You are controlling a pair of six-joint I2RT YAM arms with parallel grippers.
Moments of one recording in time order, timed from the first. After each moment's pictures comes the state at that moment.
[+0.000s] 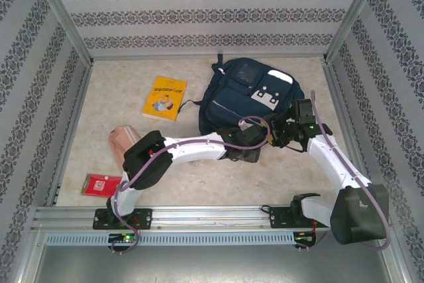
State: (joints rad) left arm -1.07 2.09 1.55 -0.54 -0.14 -0.77; right arm 0.10 1.17 0.74 -0.53 -0.44 1.27
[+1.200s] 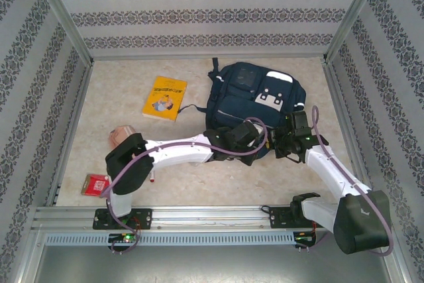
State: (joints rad) left arm -1.07 1.87 1.35 -0.35 0.01 -0.50; right arm 0.13 1.10 0.60 -0.50 -0.30 1.56
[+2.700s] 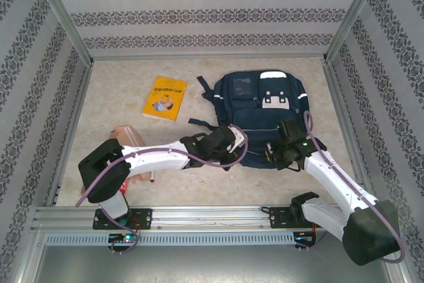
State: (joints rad) left arm -1.00 1.66 1.03 -0.19 -0.02 -0.24; right arm 0.24 1.00 0.61 -0.74 -0.15 1.51
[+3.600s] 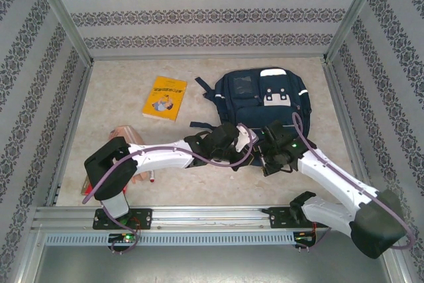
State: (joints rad) left arm -1.01 1.72 1.07 -0.01 0.26 -0.28; right arm 0.52 1.07 0.65 -0.76 -0.08 1.78
